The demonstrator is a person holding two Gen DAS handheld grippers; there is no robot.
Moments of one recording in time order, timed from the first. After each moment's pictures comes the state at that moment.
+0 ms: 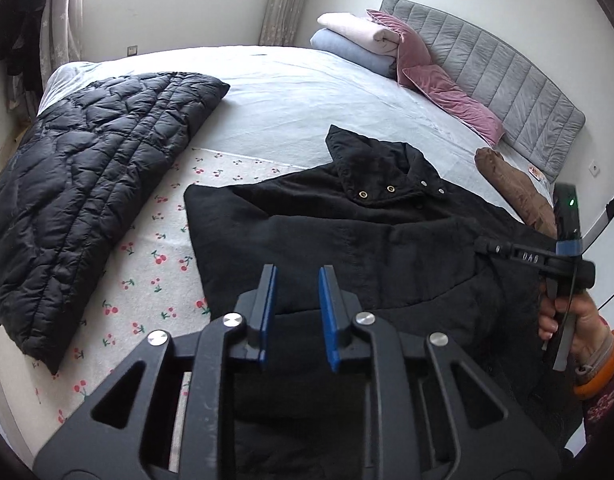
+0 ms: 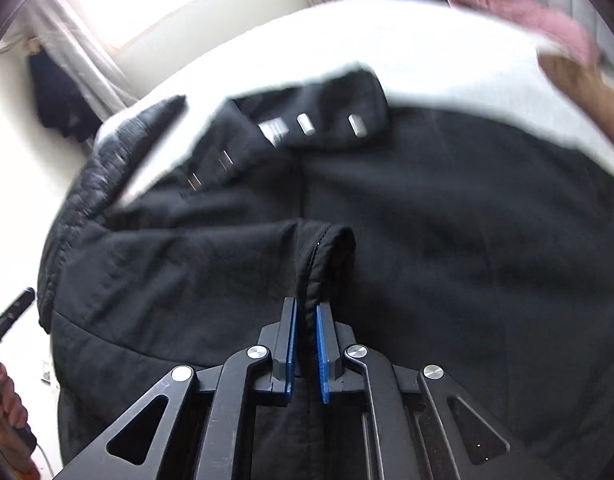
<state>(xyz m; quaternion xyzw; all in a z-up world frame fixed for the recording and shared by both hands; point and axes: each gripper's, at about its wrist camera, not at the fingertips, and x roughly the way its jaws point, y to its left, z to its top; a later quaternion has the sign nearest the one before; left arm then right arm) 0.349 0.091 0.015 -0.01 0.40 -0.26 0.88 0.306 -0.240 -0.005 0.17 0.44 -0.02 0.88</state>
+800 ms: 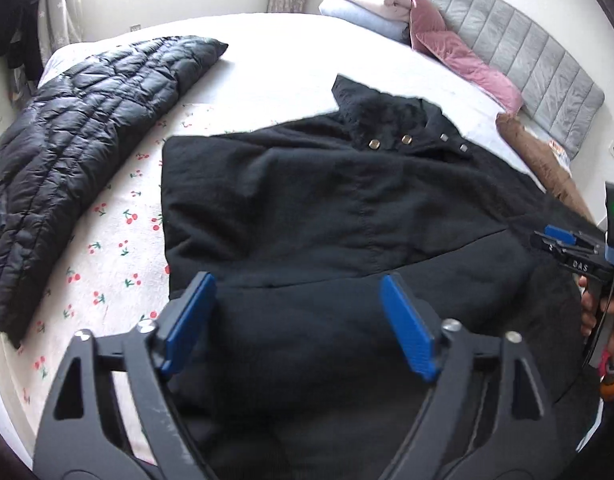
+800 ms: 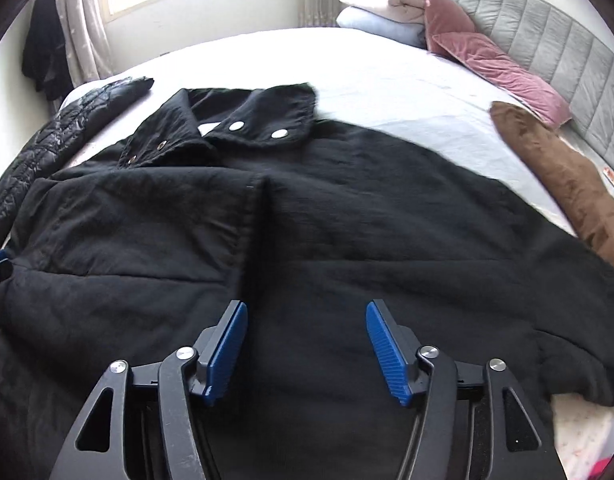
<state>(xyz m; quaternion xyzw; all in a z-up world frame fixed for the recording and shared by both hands) 0.342 0.061 -0.014 0.01 0.45 -0.22 0.87 0.244 -0.281 -0.015 0.05 0.47 -0.12 0.87</state>
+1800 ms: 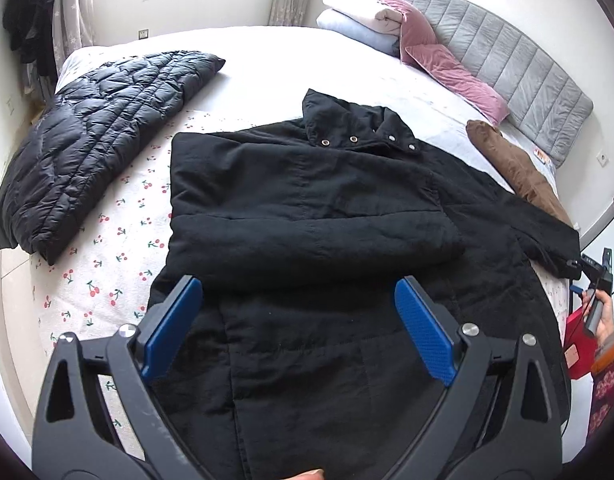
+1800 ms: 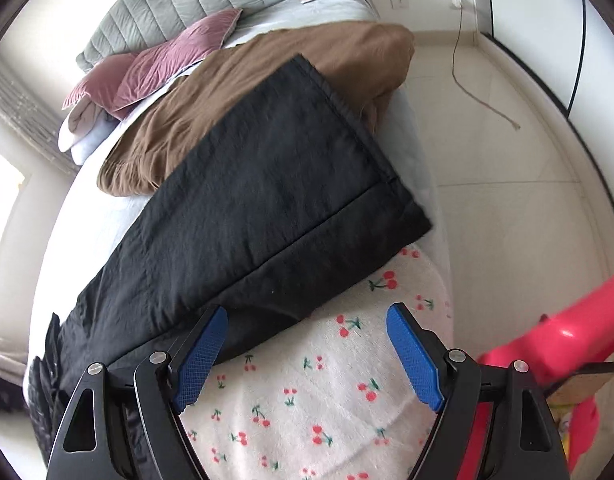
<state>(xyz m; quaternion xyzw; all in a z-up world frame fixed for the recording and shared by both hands) 0.256 0.060 0.033 0.00 0.44 -0.22 0.87 -0.040 -0.629 -0.027 0.42 0.35 -0.40 0.74</state>
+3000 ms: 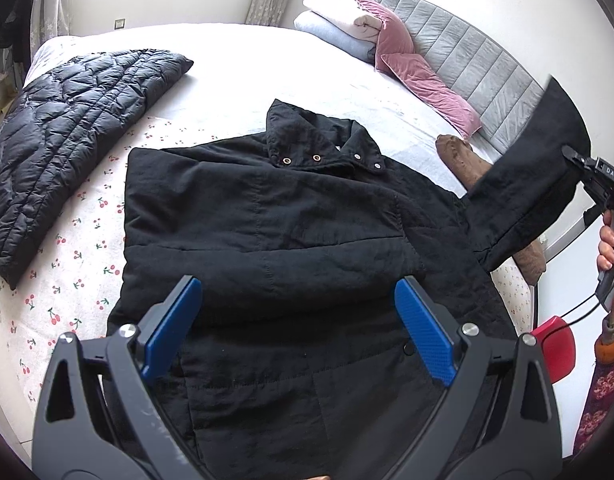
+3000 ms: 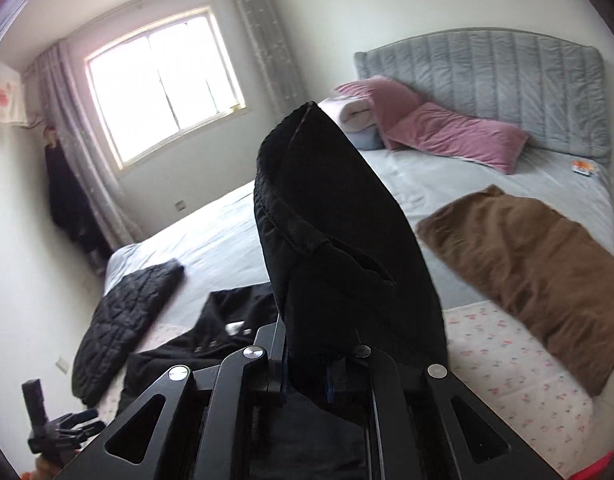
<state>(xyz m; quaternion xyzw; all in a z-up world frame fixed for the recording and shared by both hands) 0.281 0.044 0.047 -0.05 0.45 -0.27 0.85 0.183 -0.331 0.188 0.16 0.29 -0.07 0.94</state>
